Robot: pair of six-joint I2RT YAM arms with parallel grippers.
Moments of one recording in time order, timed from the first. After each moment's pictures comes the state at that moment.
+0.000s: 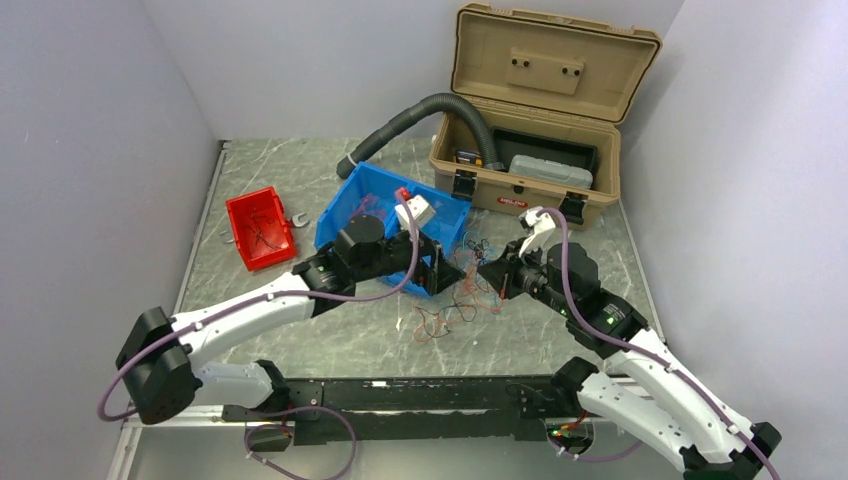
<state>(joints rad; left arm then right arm) -0.90 1.22 0.89 0.16 0.26 -0.34 0.67 0.67 0.72 -0.40 -0.05 0.39</state>
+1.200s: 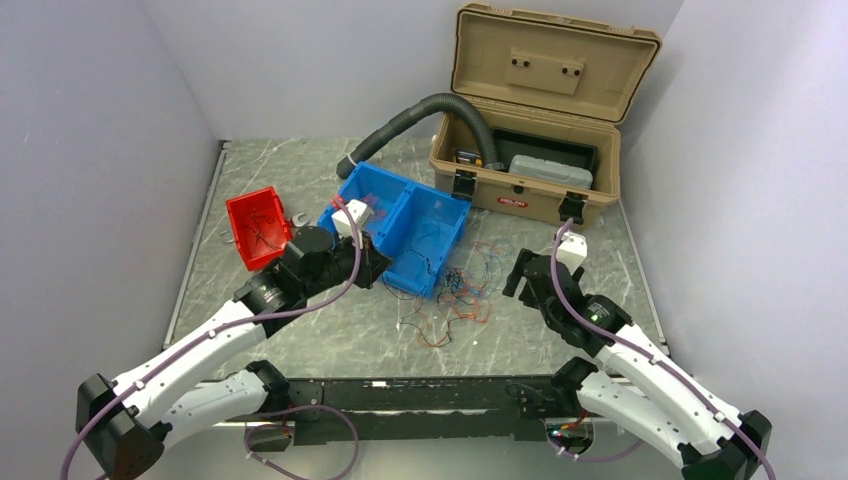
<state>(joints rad) -0.73 0.92 0.76 -0.17 0.10 -0.37 0.67 0.70 0.63 -0.70 0.57 0.79</state>
